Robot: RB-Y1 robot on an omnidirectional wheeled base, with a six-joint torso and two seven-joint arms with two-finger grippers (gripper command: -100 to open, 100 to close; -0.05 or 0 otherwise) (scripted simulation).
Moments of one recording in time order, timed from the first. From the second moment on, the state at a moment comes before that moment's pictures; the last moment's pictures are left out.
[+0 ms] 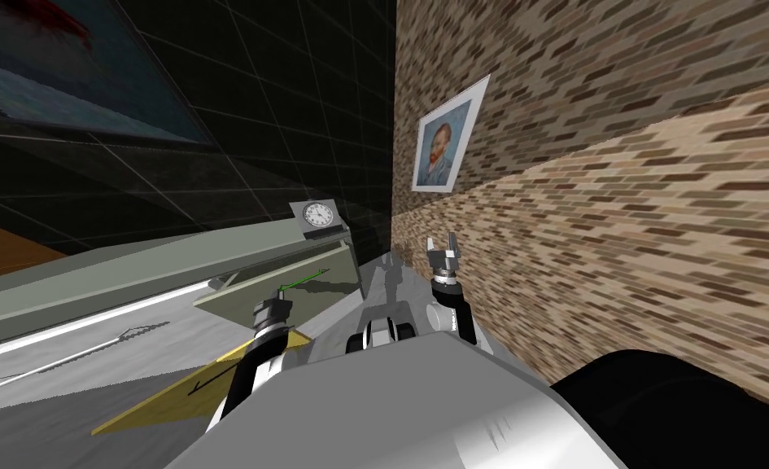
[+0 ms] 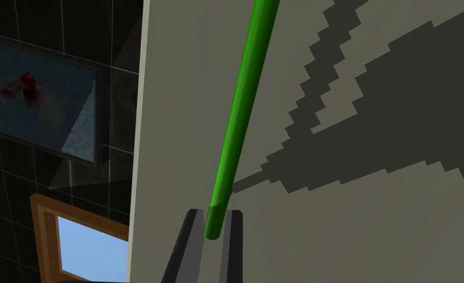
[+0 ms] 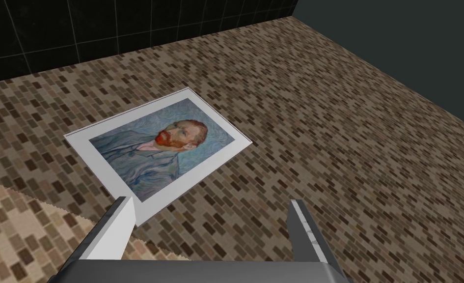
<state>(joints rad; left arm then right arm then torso) 0.47 -0.03 0.29 -1.87 0.21 -0.30 0.13 0.47 0.00 0.06 -2.24 -0.10 -0.59 -0.11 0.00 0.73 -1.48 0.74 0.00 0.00</state>
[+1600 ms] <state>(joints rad) 0.60 -0.03 0.31 -2.14 0.25 -0.13 0.15 0.47 0.00 0.06 -2.24 -0.10 -0.59 -0.11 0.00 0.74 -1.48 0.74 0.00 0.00</state>
